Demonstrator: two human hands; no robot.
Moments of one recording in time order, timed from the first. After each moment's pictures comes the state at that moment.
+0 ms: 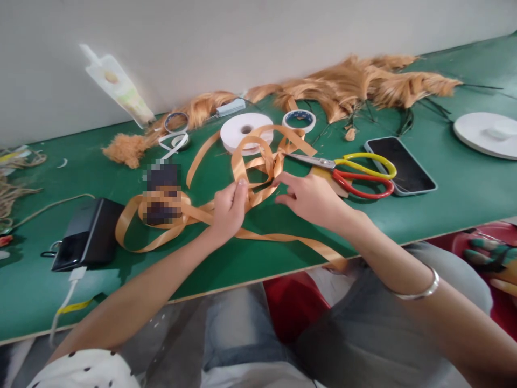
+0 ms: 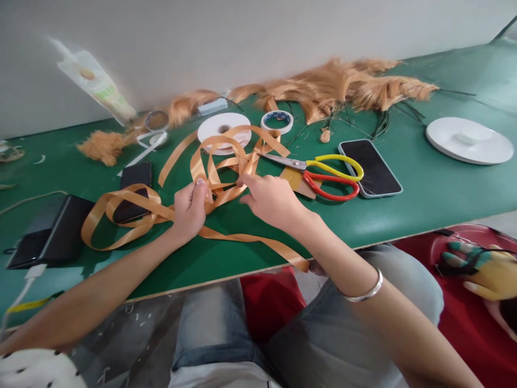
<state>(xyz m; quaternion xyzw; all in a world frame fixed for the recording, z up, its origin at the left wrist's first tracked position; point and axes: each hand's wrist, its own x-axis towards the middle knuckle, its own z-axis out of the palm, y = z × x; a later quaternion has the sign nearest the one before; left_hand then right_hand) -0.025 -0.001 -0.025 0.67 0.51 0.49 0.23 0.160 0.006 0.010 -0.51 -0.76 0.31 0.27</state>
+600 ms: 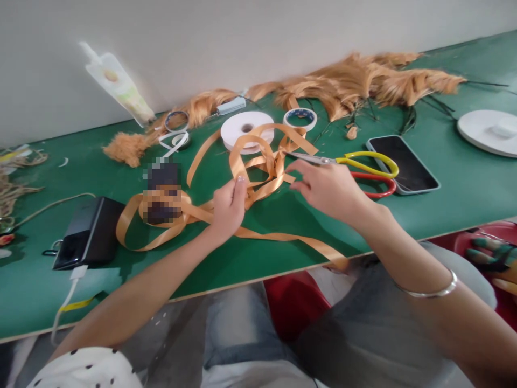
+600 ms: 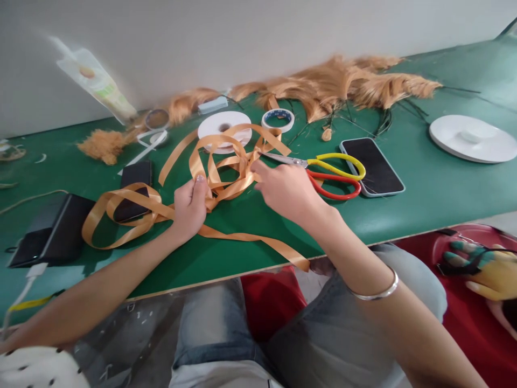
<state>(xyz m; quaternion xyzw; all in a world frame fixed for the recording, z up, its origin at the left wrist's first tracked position) -0.025 0.000 -0.027 0.64 0.53 0.49 0.25 0.177 0.011 0.016 -0.54 -0.81 0.09 0.21</state>
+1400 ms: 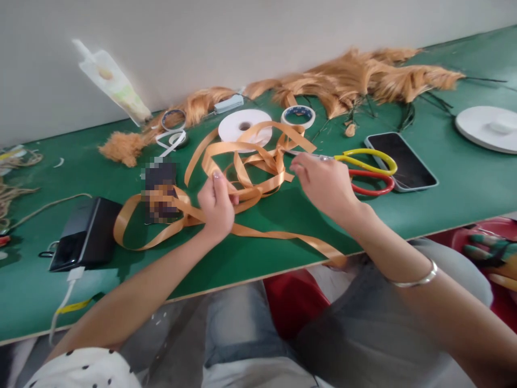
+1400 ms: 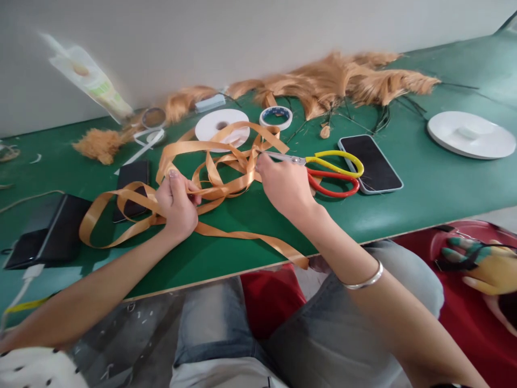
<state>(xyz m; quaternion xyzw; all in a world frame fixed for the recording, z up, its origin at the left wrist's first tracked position) -0.023 0.004 -0.032 0.55 0.50 0.63 0.23 0.172 0.013 0.007 -0.60 -0.75 0.10 0.28</state>
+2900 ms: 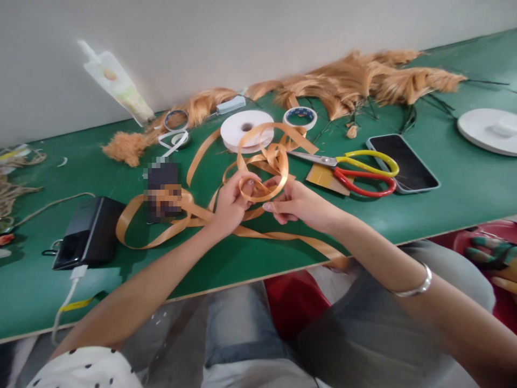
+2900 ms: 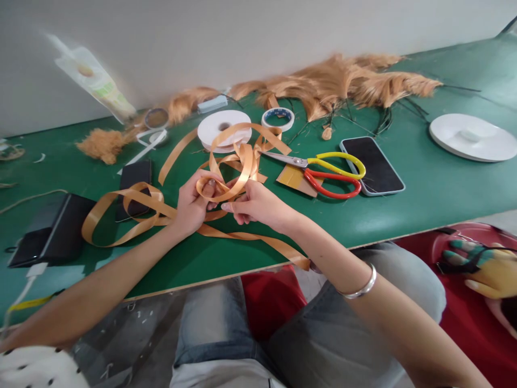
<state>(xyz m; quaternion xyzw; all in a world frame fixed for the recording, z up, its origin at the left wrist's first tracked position) -0.026 0.006 -0.027 0.65 0.41 0.48 0.41 0.143 -0.002 0.003 -0.35 -0.58 0.68 0.28</state>
